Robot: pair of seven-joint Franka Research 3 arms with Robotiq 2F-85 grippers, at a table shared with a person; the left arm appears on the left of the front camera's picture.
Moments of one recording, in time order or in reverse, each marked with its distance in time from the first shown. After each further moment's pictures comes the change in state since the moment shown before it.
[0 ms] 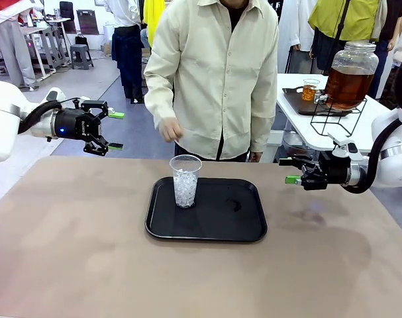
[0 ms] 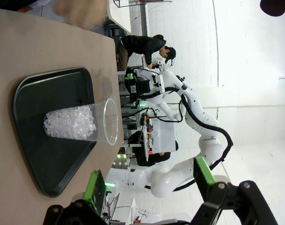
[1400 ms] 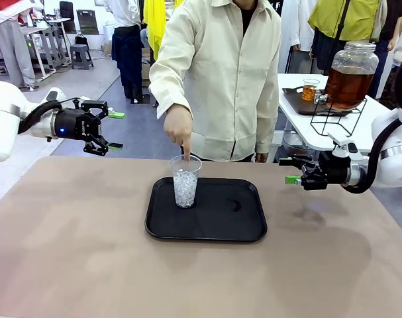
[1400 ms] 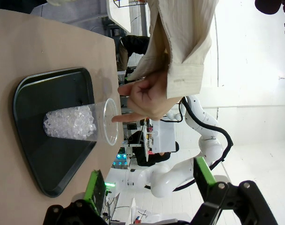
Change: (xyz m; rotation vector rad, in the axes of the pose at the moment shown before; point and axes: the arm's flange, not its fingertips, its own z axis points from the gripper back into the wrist) left arm 0.000 0.000 0.000 0.000 0.000 0.000; right arm 0.000 0.000 0.000 0.000 0.000 0.000
